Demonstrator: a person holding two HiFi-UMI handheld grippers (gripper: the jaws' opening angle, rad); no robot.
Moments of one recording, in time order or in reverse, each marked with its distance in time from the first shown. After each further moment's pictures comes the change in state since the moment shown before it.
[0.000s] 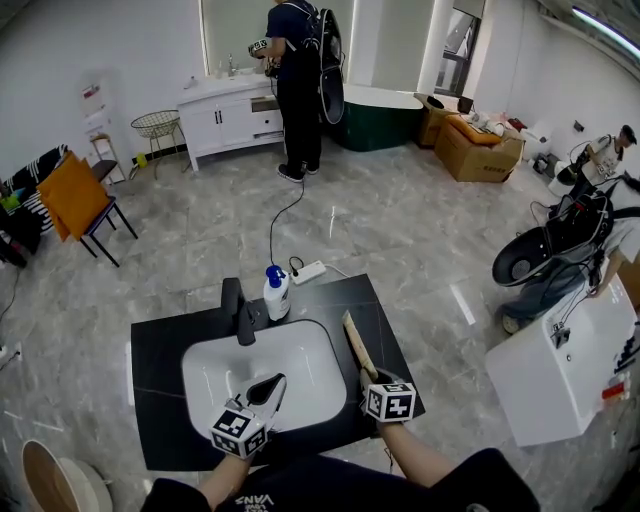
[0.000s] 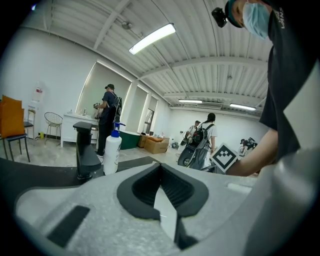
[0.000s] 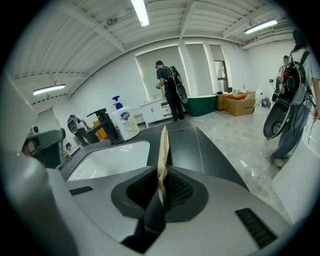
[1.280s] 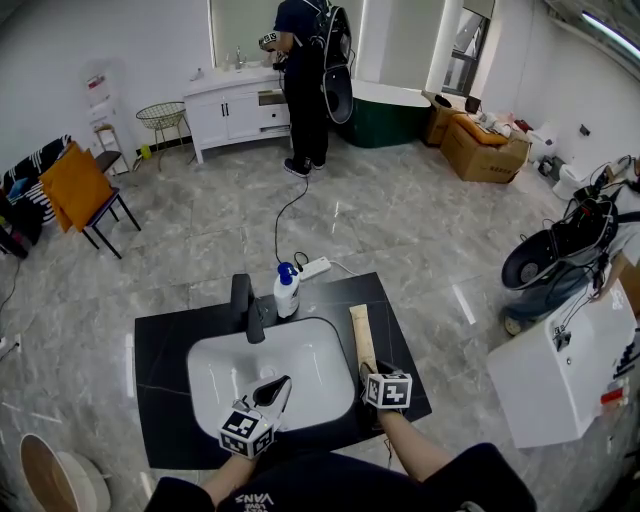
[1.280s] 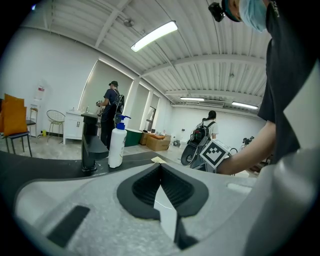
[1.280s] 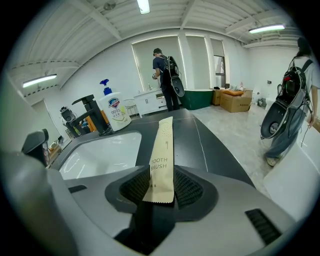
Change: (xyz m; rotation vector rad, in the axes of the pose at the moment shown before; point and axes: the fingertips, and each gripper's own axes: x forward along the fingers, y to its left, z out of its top) left arm -0.006 0.015 -0.028 -0.009 0.025 0.018; right arm 0.039 -0.006 -0.015 -0.015 0.095 -0.075
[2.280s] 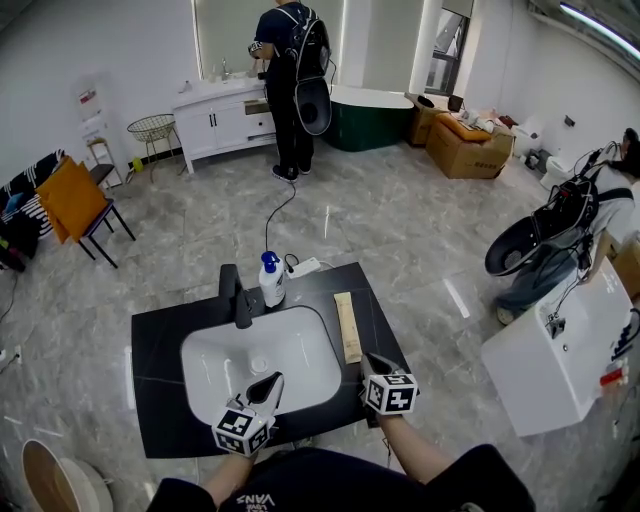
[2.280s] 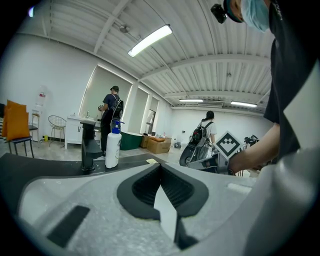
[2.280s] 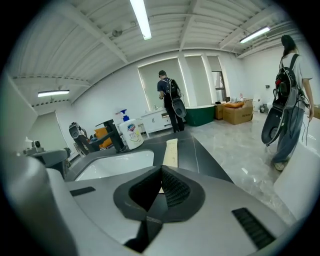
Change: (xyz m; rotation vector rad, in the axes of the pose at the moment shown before) left arm -0.023 -0.042 0.002 0.031 -0.031 0.022; right arm -0.086 0.009 0.014 0.022 -0.226 0.076
